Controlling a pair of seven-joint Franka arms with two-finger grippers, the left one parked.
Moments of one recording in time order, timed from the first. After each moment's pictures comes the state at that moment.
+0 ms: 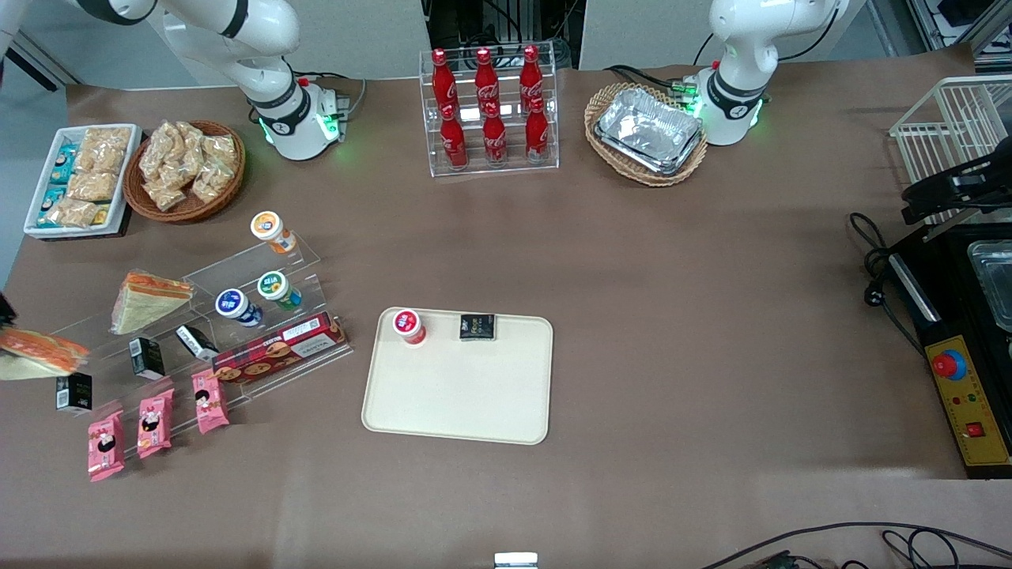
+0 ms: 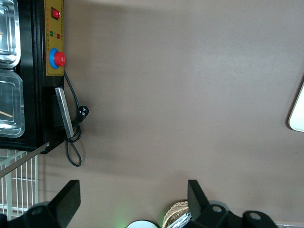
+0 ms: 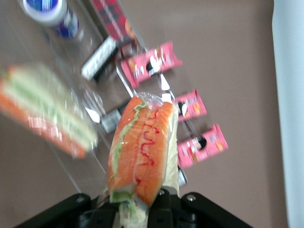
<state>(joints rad) 0.02 0.35 -0.56 -1.58 0.35 1.91 -2.08</state>
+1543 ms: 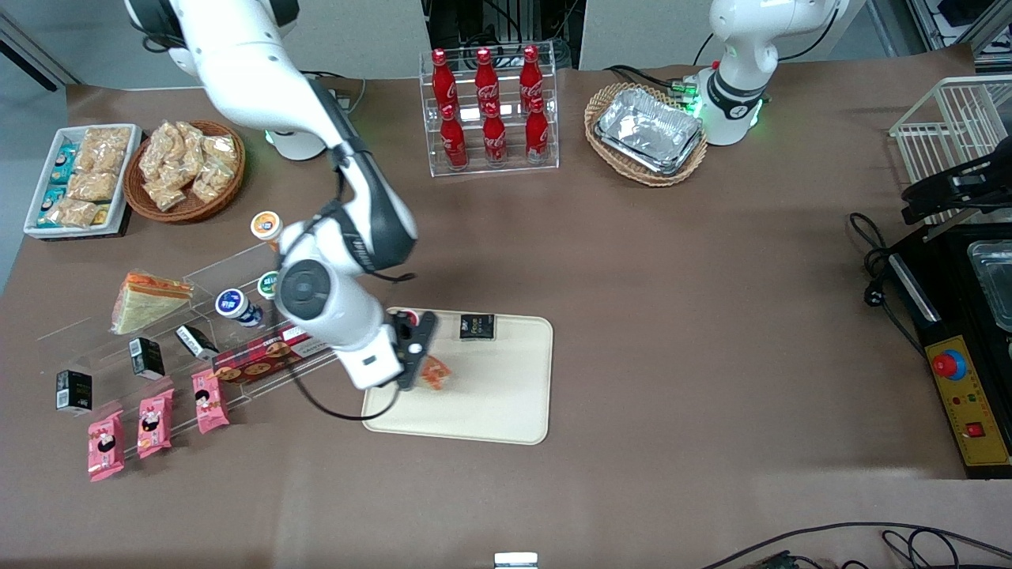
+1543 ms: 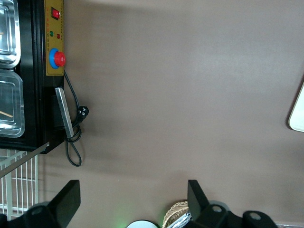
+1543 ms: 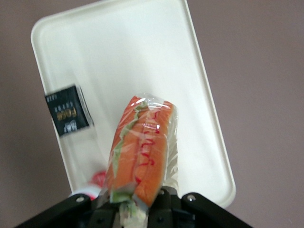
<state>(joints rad) 0.68 0.59 -0.27 -1.52 0.30 2.14 -0.89</state>
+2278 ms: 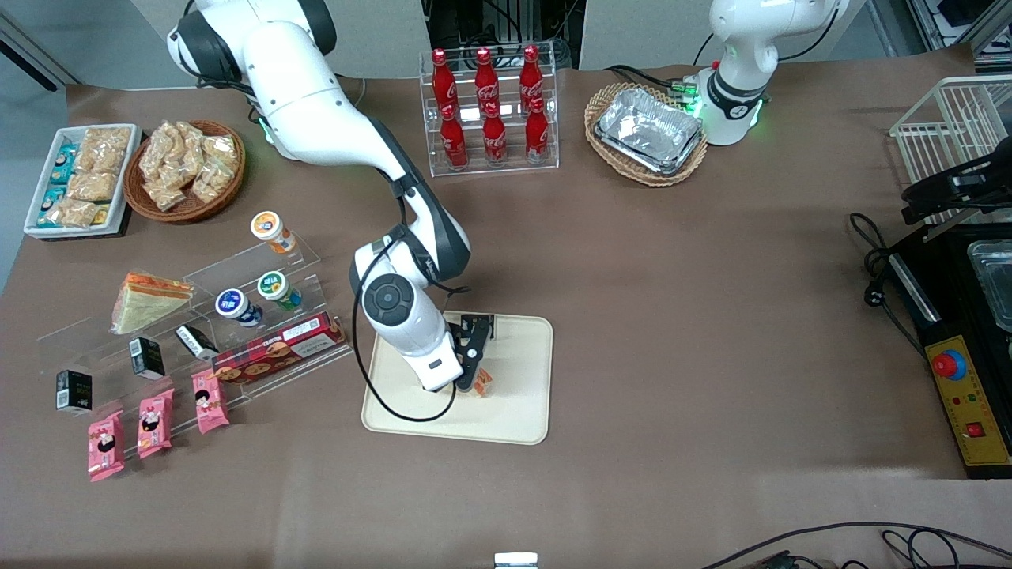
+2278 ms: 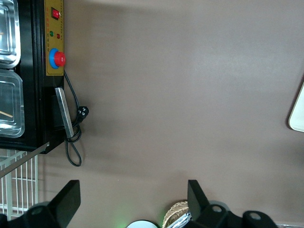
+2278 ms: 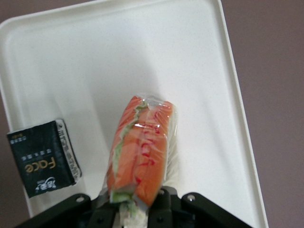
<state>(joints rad) 0.73 0.78 -0.24 -1.45 0.30 2.30 -0.86</state>
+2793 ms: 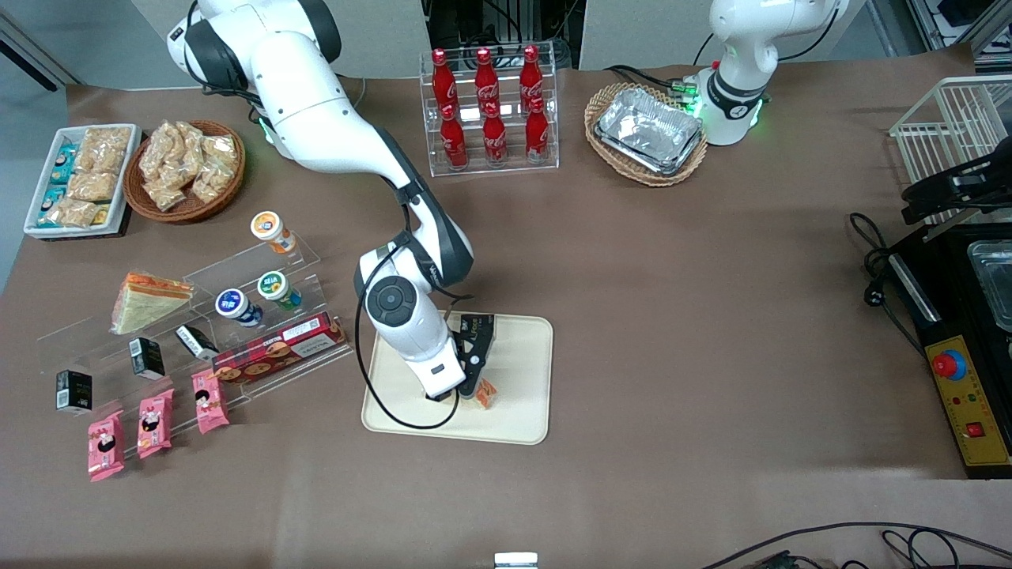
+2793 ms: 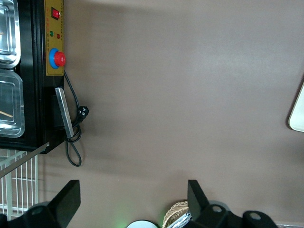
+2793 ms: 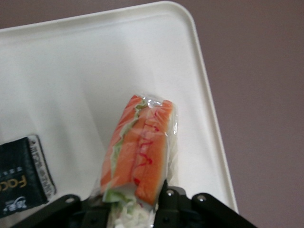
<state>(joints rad) 0.73 0.81 -0.25 -1.42 0.30 2.37 -0.85</state>
